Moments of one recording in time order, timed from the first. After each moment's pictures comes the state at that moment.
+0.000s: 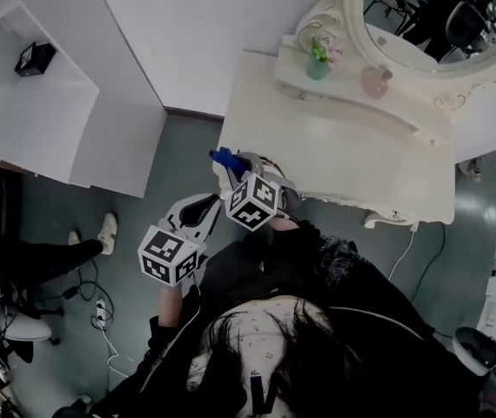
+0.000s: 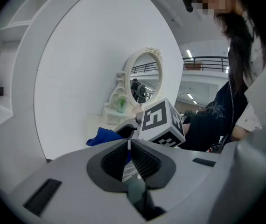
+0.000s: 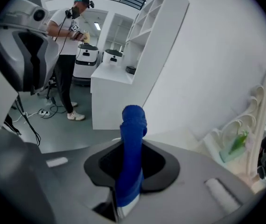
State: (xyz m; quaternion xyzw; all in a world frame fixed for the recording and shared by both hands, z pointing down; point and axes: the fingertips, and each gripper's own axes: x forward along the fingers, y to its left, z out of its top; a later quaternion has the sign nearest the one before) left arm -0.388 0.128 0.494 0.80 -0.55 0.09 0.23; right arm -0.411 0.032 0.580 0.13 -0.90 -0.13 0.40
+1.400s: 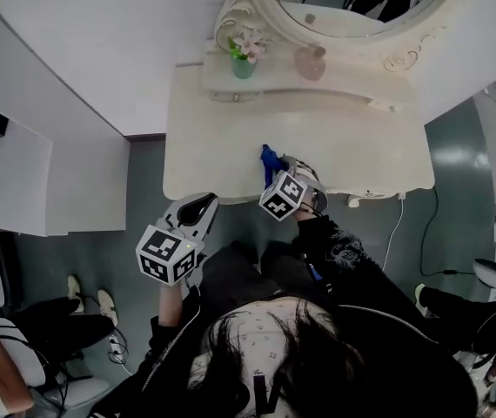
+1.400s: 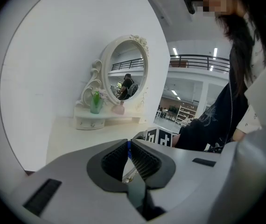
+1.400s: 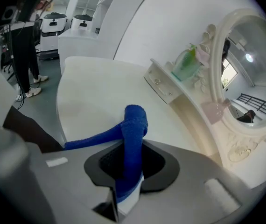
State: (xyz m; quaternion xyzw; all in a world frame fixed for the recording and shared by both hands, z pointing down) left arm -0.289 0.050 0.495 0.85 -0.47 0.10 0.22; right arm -0.164 -0.091 0.667 0.30 -0.79 -0.09 0.53
